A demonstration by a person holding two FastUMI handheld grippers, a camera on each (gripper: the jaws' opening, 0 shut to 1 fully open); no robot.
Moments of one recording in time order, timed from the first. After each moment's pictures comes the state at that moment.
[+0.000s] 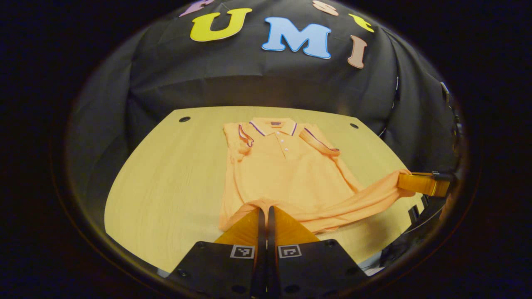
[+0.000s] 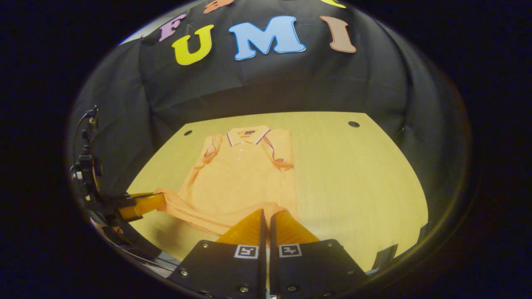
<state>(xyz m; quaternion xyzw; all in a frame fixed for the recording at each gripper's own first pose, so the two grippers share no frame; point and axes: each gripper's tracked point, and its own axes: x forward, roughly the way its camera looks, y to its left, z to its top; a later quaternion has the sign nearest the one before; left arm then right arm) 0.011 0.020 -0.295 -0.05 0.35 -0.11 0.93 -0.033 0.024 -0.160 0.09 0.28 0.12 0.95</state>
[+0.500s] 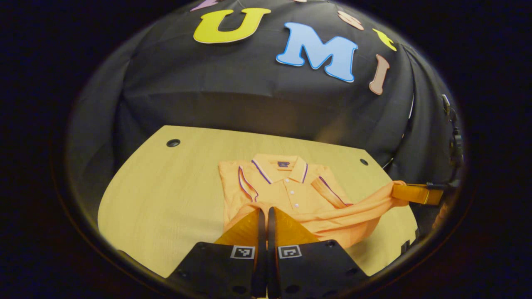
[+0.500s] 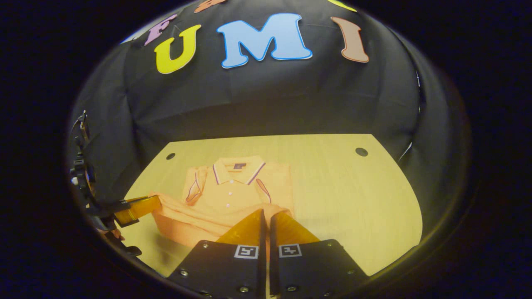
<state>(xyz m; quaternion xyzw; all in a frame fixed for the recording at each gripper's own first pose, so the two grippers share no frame) 0.187 0.031 -0.276 -0.11 0.30 -0.12 0.94 0.113 0.040 -0.117 0.09 0.27 0.09 0.95</state>
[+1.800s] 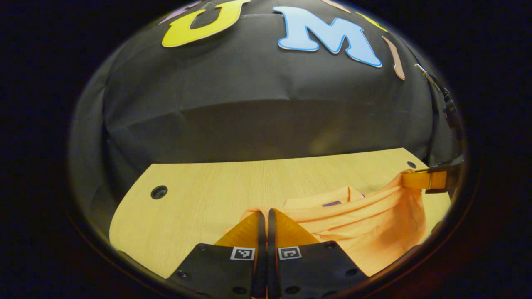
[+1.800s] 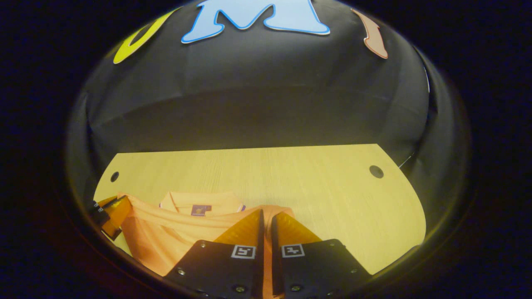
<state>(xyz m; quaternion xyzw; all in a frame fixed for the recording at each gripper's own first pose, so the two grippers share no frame) 0.383 0.035 -0.352 0.00 0.26 -0.09 0.96 0.316 0.058 -0.170 0.06 0.30 -0.01 0.95</state>
